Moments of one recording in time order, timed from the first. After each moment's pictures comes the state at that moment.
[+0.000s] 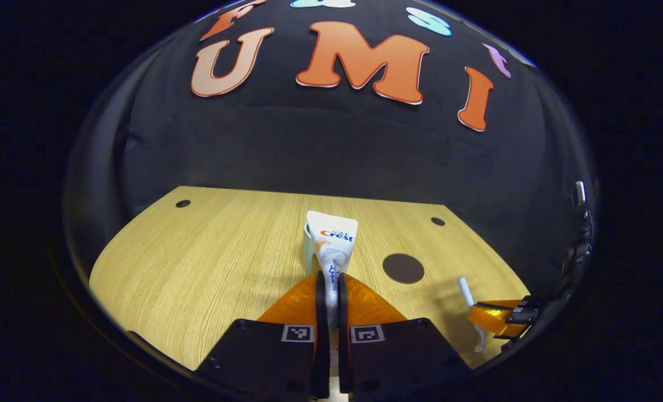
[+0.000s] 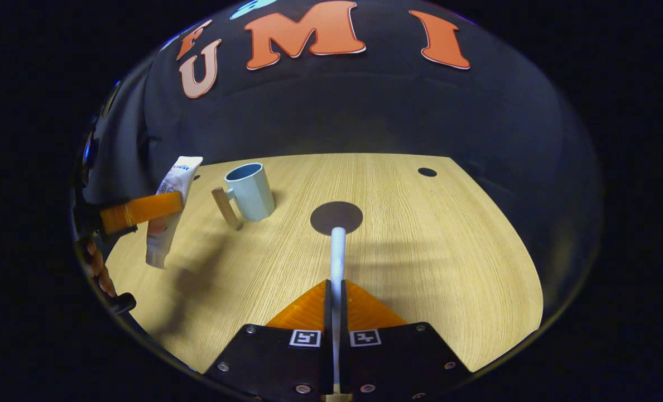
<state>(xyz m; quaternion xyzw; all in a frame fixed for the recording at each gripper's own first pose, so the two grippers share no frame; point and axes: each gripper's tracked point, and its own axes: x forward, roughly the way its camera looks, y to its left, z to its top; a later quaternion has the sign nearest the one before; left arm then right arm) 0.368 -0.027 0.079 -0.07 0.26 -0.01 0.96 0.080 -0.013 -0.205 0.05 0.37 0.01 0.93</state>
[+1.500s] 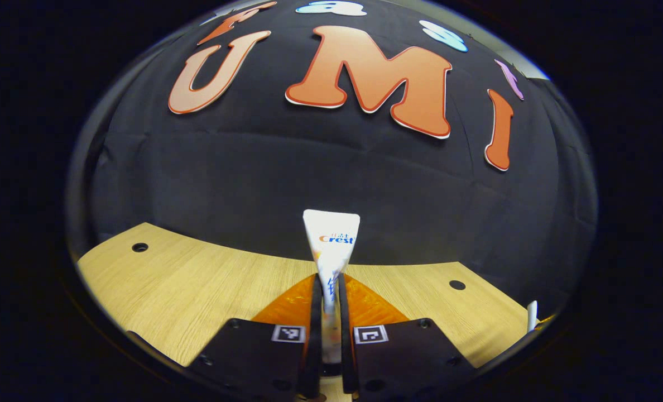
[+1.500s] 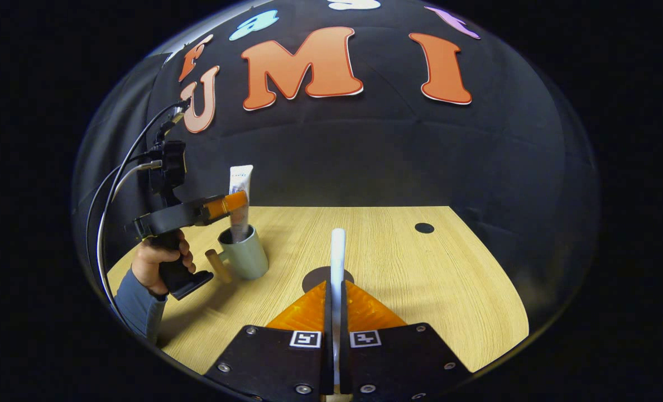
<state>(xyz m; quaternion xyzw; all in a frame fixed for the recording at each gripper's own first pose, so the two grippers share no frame) 0.551 -0.023 0.073 -0.09 0.15 -0.02 0.98 0.147 -0.035 -0.157 0.05 0.27 0.01 0.96</state>
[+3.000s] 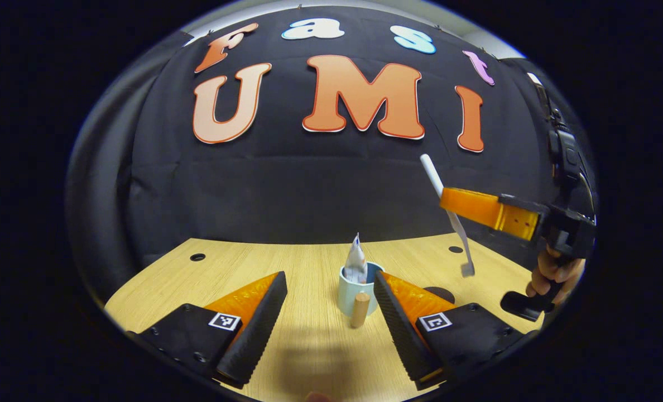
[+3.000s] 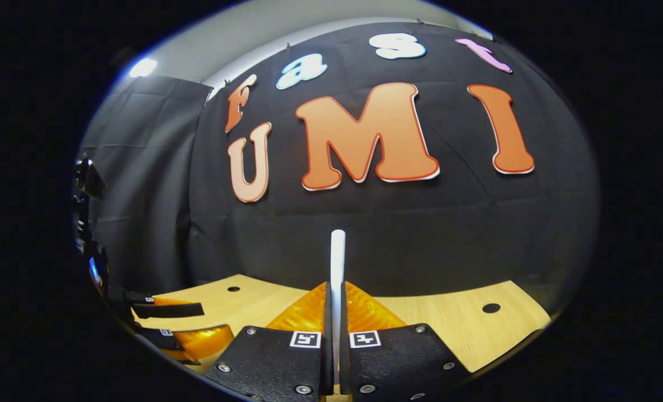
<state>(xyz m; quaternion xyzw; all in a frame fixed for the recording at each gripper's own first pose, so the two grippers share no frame) 0.382 0.035 0.110 -0.01 0.15 0.00 0.99 0.269 0.083 -0.036 0.08 0.01 0.12 0.99</state>
